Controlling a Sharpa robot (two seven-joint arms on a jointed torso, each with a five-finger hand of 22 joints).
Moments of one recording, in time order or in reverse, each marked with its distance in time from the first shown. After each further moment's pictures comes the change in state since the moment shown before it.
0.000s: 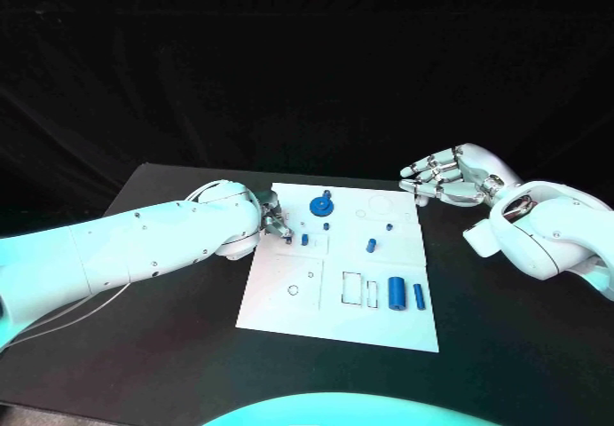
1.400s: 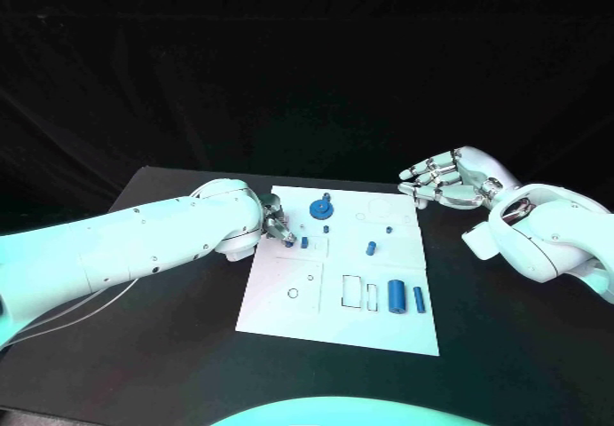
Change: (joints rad) left arm 0.023 0.005 -0.003 -0.002 0.081 0.057 -0.002; left_hand 0.004 -0.004 0.000 0.000 -0.003 0.000 0.000 -0.011 0.003 -0.005 0.001 -0.005 0.003 0.000 0.007 0.000 0.000 0.000 -0.014 0.000 -0.011 -0.018; right arm 0.001 0.001 0.000 0.001 0.000 -0.001 0.000; right_hand 0.004 -0.004 0.000 0.000 0.000 0.000 0.000 0.000 0.000 0.000 0.000 0.000 0.001 0.000 0.000 0.004 0.000 0.000 0.000 0.000 0.000 0.001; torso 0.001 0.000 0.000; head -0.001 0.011
